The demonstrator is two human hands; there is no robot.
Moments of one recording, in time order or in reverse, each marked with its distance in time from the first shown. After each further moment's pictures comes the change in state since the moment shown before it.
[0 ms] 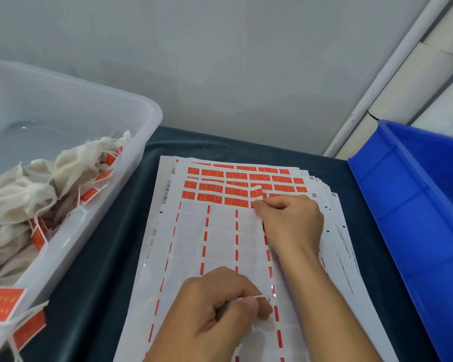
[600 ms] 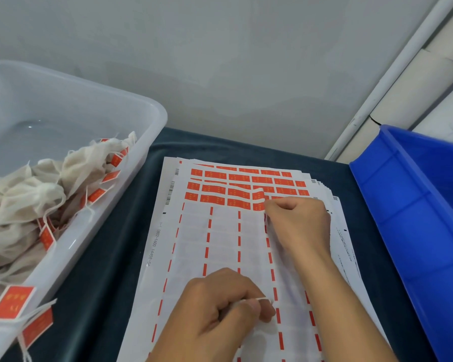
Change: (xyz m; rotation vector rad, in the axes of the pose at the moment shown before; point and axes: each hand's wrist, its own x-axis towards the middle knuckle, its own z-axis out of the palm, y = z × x) left_hand 0.003 0.001 0.000 0.101 0.054 -0.045; right_hand 0.008 0.004 -0.009 0.050 -0.121 -0.016
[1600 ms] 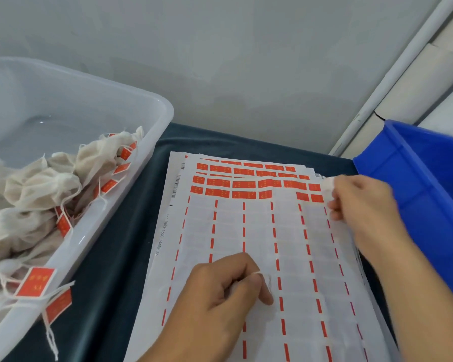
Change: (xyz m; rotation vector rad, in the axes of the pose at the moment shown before) left_hand -0.002 -0.004 0.002 -0.049 0.072 -0.042; right_hand 0.018 -0.013 -0.077 -0.013 0.122 0.058
